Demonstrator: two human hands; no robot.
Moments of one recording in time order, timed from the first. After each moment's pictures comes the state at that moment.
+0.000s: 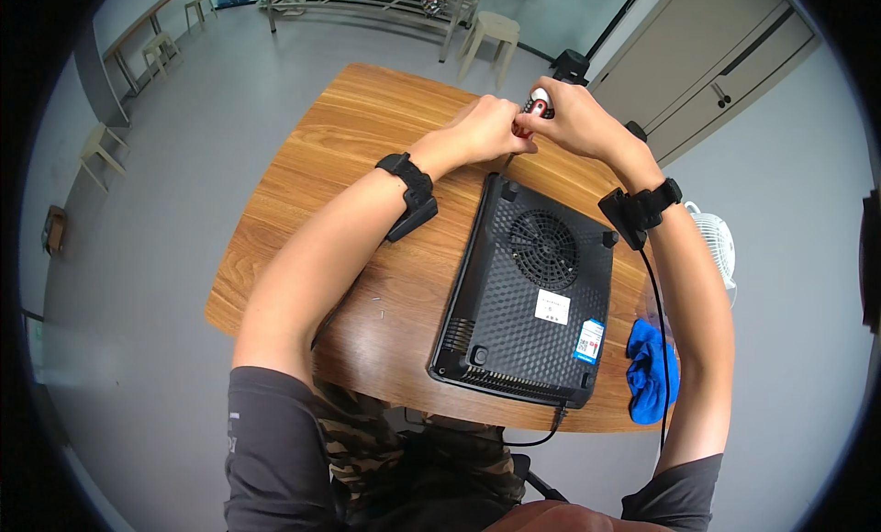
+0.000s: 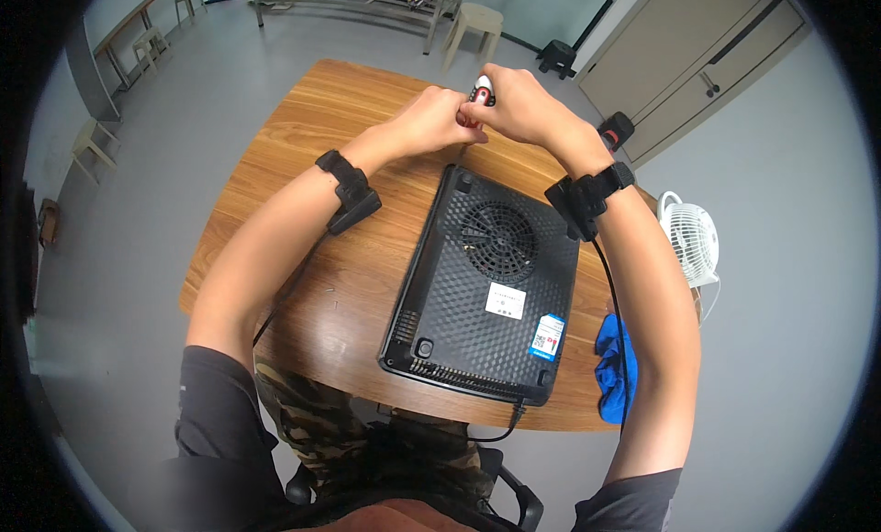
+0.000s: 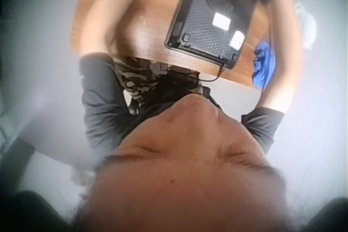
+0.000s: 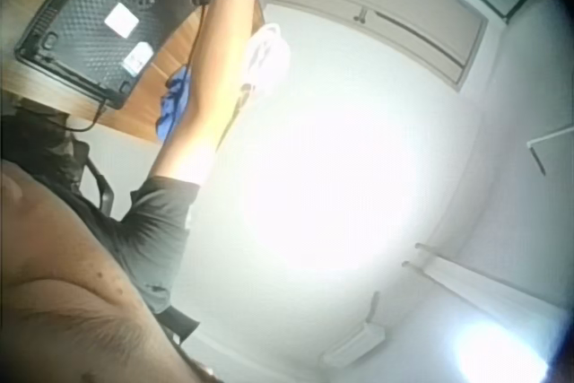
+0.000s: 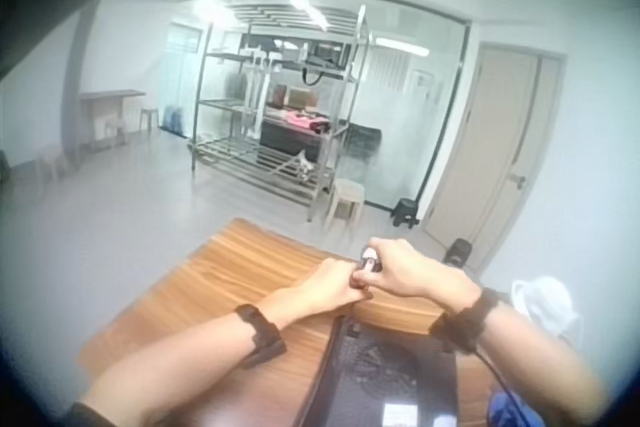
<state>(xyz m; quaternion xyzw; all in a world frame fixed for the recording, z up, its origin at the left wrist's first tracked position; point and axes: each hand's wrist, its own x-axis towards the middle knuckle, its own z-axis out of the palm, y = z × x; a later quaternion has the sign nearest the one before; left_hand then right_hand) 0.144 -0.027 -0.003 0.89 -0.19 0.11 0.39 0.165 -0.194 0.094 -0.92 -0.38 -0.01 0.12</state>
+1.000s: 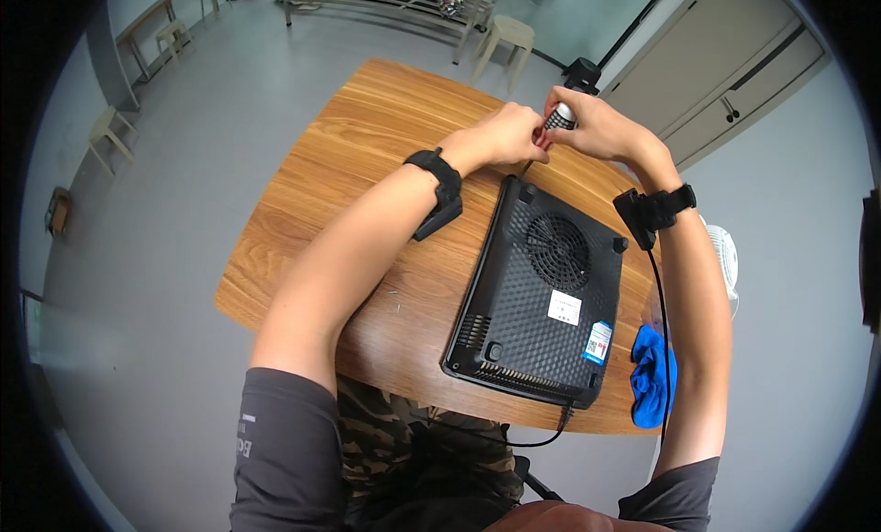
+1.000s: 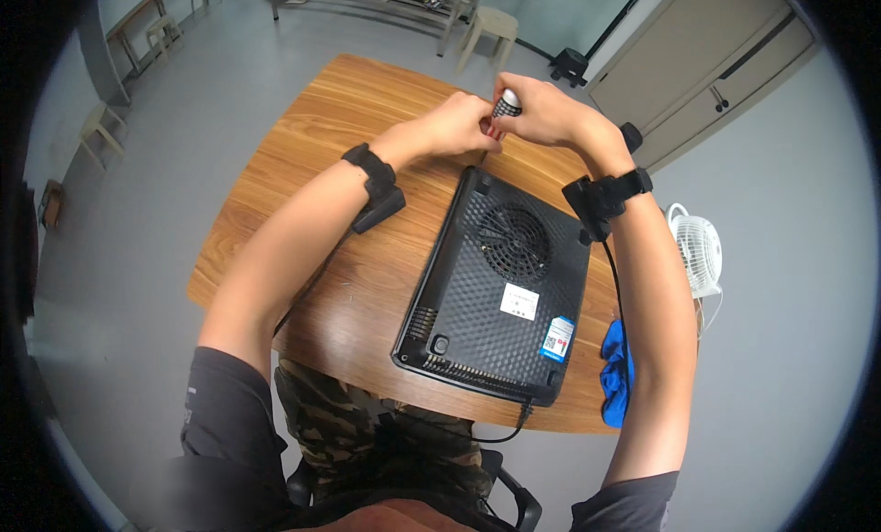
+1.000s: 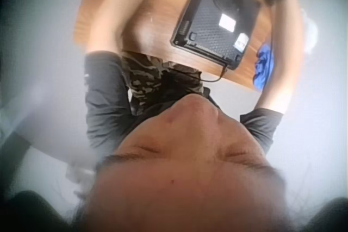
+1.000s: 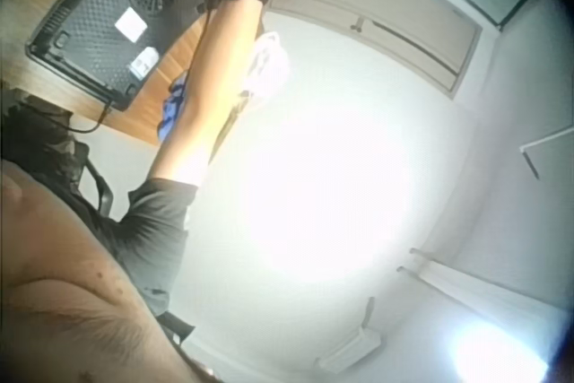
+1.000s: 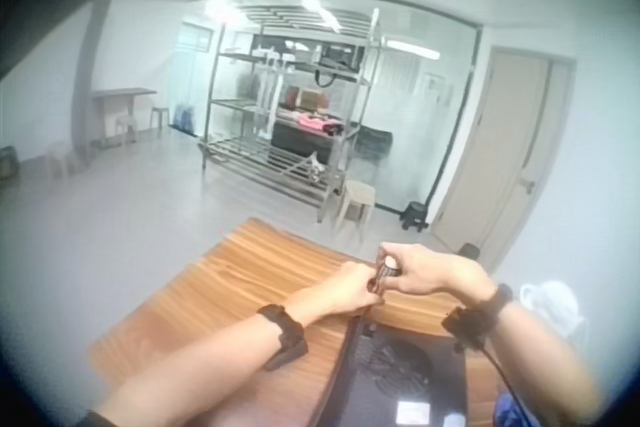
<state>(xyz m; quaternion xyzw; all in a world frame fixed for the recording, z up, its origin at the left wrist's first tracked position) 0.156 -0.024 -0.015 0.88 -0.24 0.10 0.39 0.155 -0.189 0.114 -0.90 -0.43 0.06 0.05</state>
